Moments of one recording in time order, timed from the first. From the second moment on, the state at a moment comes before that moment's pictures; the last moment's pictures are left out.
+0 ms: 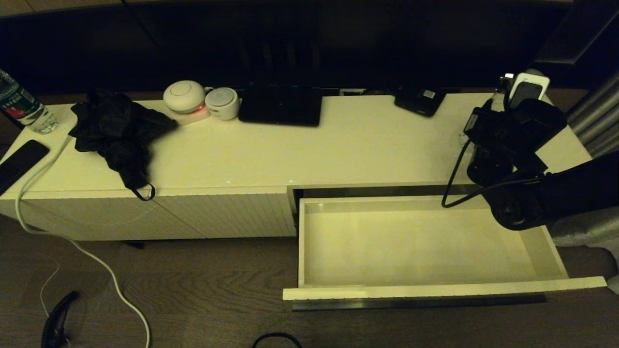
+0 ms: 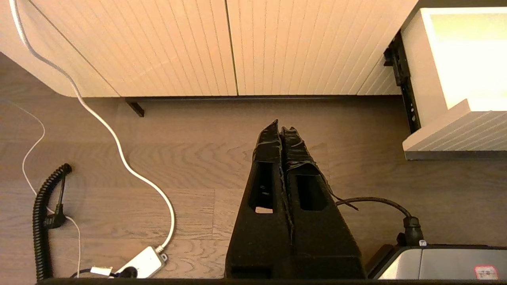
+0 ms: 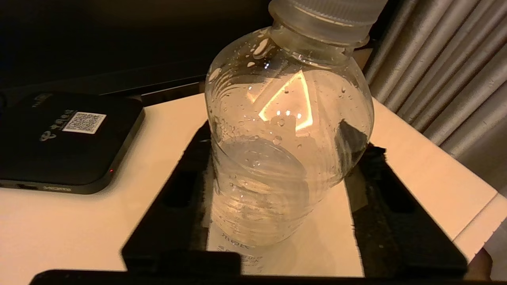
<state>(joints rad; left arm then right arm) 0.00 0.00 0.00 0.00 0.00 -0.01 0.22 2.06 -1.25 -1.31 -0.81 -0.18</state>
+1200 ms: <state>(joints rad) 0.00 0.00 0.00 0.00 0.00 -0.02 0.44 1.56 -1.06 -0.34 -0.61 -0.32</state>
